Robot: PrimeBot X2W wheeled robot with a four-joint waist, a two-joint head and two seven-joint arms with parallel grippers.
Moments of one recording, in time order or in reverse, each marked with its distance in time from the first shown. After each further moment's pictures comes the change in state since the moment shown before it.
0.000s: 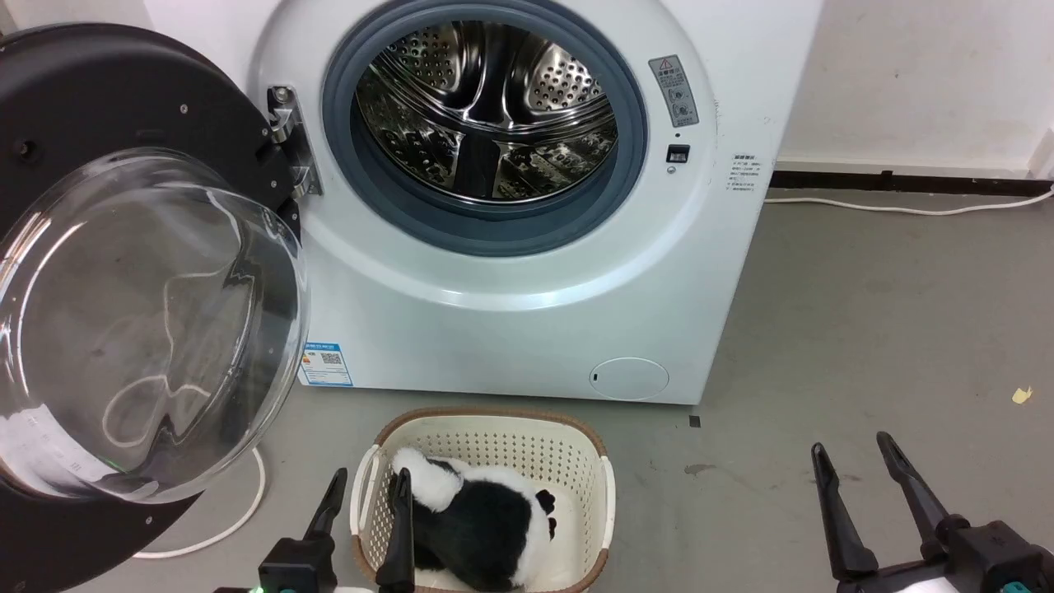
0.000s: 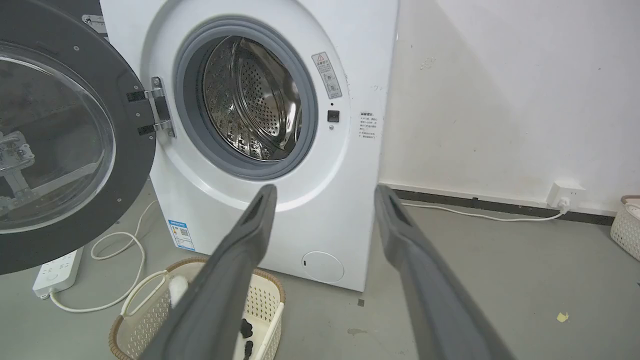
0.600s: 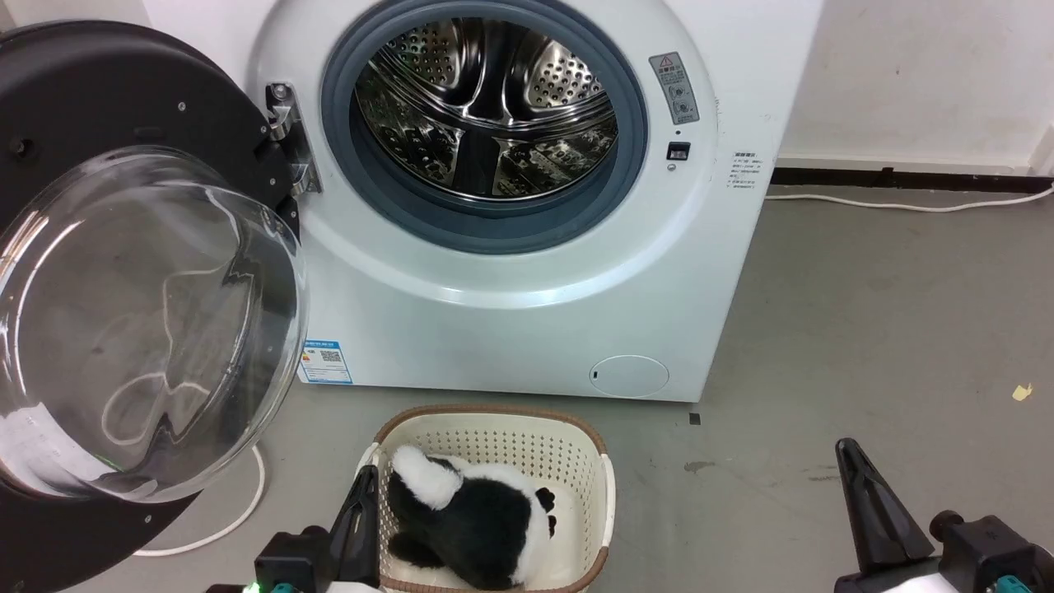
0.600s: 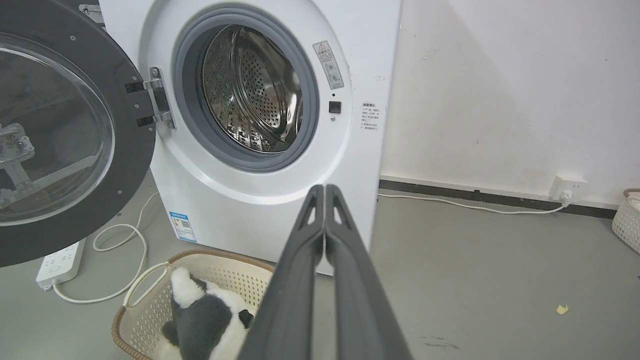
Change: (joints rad) left arm 0.000 -0.001 0.011 -0.020 0.009 -0.003 0.029; right arm -0.003 0.000 0.003 0.000 -0.001 0.000 0.027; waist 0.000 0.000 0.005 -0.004
